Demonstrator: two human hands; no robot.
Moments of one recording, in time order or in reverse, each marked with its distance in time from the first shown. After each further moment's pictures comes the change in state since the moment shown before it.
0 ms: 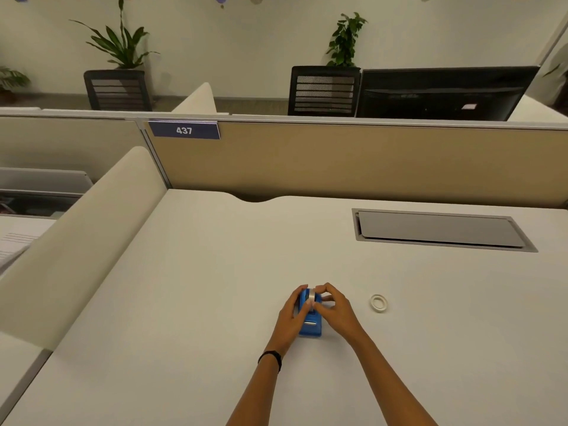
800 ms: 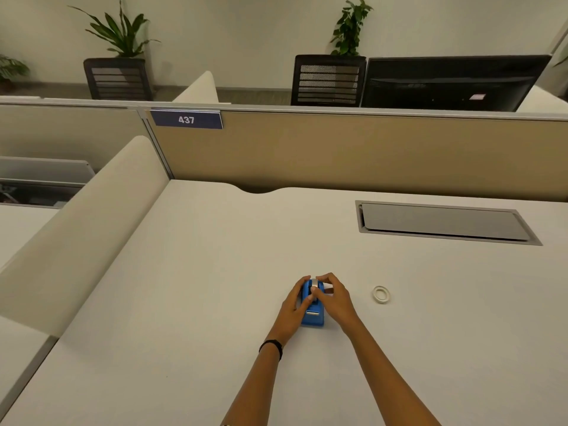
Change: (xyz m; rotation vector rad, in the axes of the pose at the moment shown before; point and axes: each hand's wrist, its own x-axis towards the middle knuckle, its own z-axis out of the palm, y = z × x) left_hand 0.003 -0.011 -0.005 0.058 -0.039 0.018; right_hand 0.006 -0.005 0.013 0.012 0.096 0.088
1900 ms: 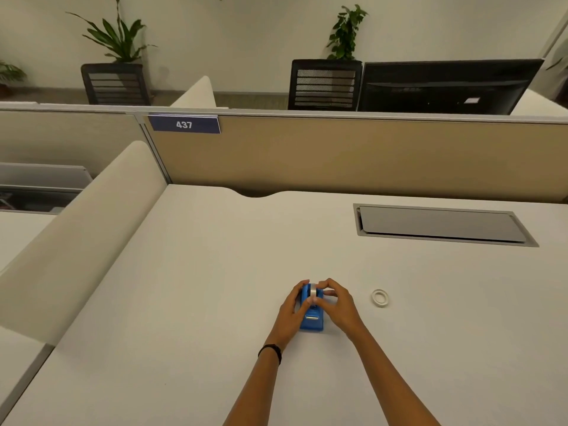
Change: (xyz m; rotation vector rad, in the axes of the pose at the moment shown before) left_hand 0.000 0.003 -0.002 -0.023 -0.006 -0.002; right_hand -0.008 -0.002 -0.011 -0.025 -0.031 -0.036
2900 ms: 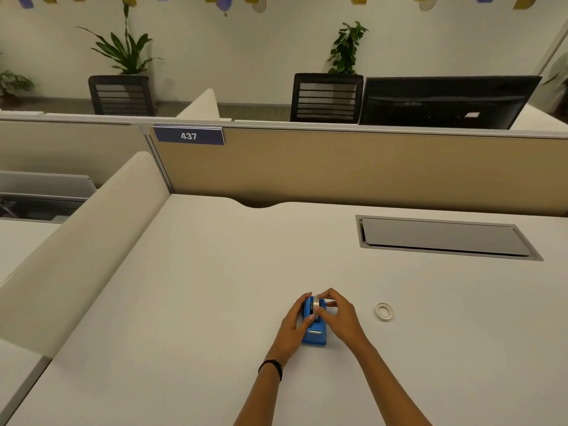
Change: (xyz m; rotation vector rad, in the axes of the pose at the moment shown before) left_hand 0.004 -0.008 -0.001 0.024 -0.021 0.024; right_hand 0.007 0.000 0.001 -0.111 -0.005 -0.020
